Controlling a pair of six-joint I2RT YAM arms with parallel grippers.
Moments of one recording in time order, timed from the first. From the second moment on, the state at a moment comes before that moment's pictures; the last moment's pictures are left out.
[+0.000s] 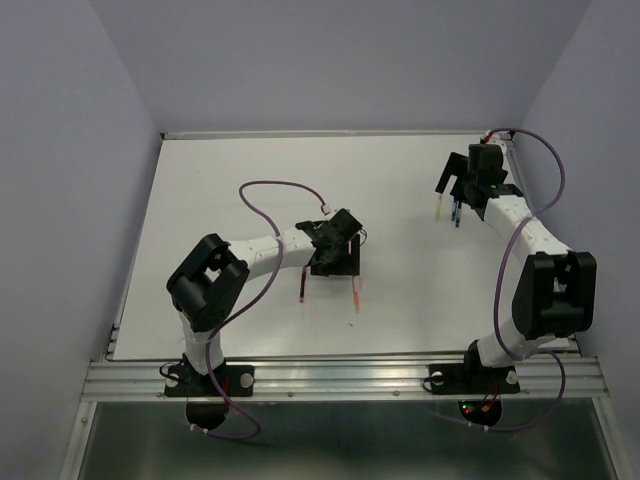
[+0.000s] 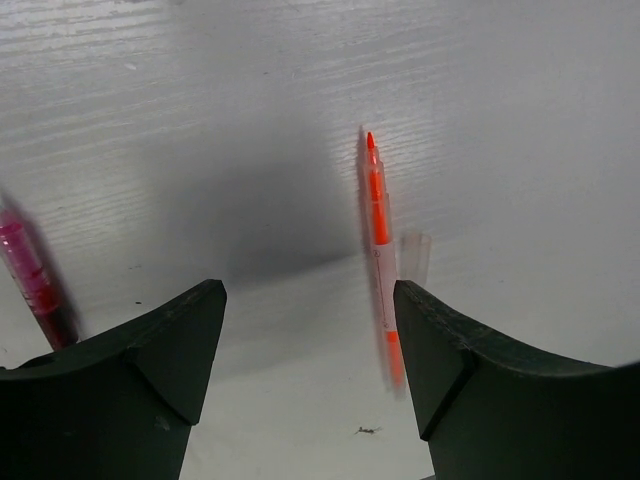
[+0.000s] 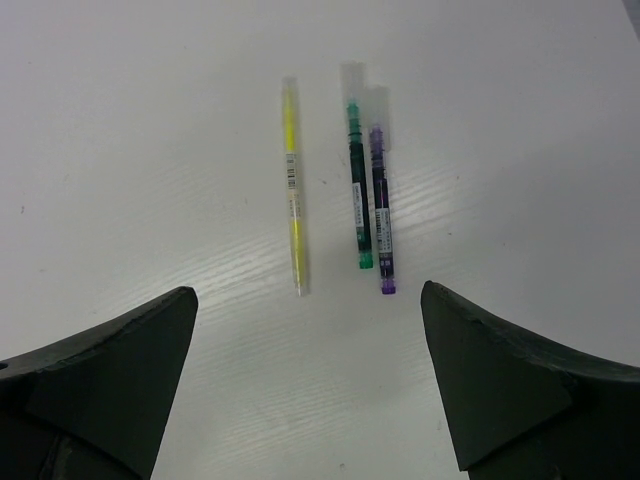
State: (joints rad) left arm -0.86 1.82 1.20 -0.48 -0.10 -0.75; right arm 0.03 1.58 1.18 -0.28 0.25 0.34
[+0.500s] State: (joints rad) left arm -0.90 1.90 1.28 -0.53 -0.14 -0.79; right arm 0.03 1.56 1.16 -0.27 0.28 0.35
